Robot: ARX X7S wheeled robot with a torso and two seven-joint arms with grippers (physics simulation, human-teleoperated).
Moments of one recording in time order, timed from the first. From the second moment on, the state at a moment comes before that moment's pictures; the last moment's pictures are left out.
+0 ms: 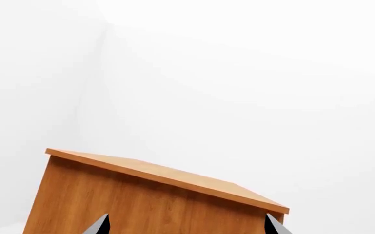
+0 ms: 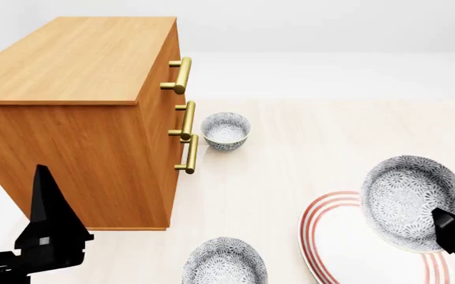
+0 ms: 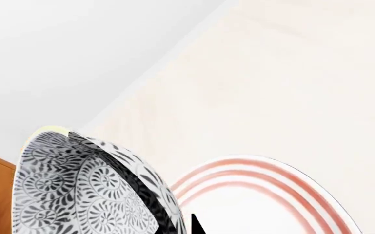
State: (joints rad) left arm 0.31 -0.45 -0.01 0.82 -0.45 0.16 -0.47; right arm 0.81 1.57 -1.53 -0.45 2.13 -0.60 0.17
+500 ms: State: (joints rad) left arm 0.30 -0.46 -0.01 0.82 -0.45 0.16 -0.47; right arm 0.84 1.57 -1.50 -0.45 2.14 -0.50 0.13
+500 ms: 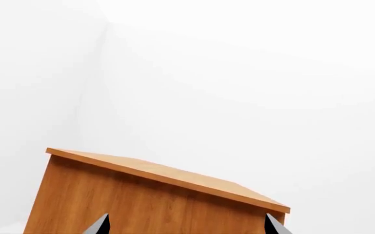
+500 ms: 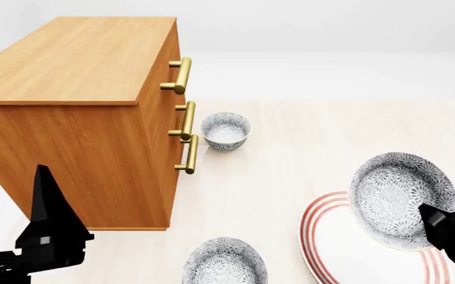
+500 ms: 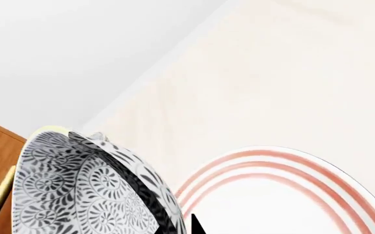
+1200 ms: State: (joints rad) left arm 0.30 -0.47 0.00 0.82 -0.45 0.17 -0.48; right arm 0.79 1.52 -1.54 -0.41 2.16 -0.51 0.07
